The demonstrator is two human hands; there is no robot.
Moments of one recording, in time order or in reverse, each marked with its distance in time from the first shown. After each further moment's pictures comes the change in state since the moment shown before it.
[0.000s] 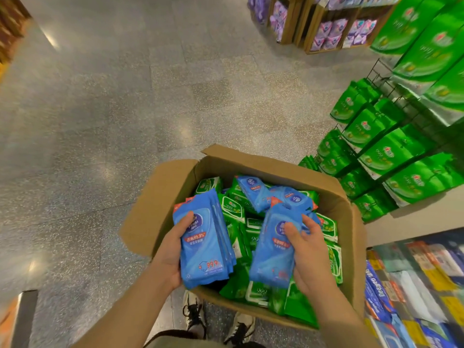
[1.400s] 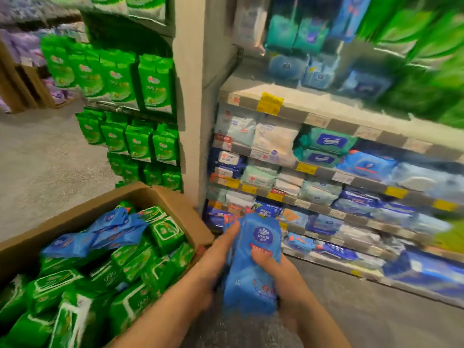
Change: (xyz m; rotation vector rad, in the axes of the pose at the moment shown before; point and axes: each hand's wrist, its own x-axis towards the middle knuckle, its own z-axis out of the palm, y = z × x) left_hand -0.160 -0.233 0.136 0.806 -1.026 -0.407; right_hand -0.317 0.020 -0.163 0.437 0.409 -0.217
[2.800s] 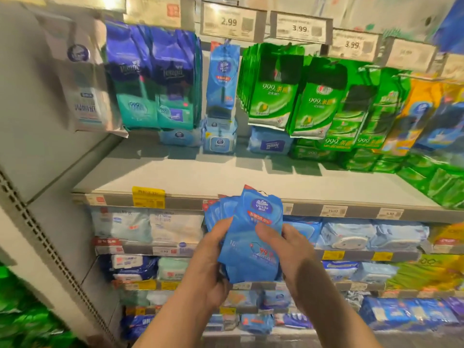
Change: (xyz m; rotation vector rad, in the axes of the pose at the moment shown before) left_hand 0.305 0.090 0.288 -0.128 -0.228 -0.084; right_hand 0.143 -0.311 -0.192 -0.167 0.424 -0.390
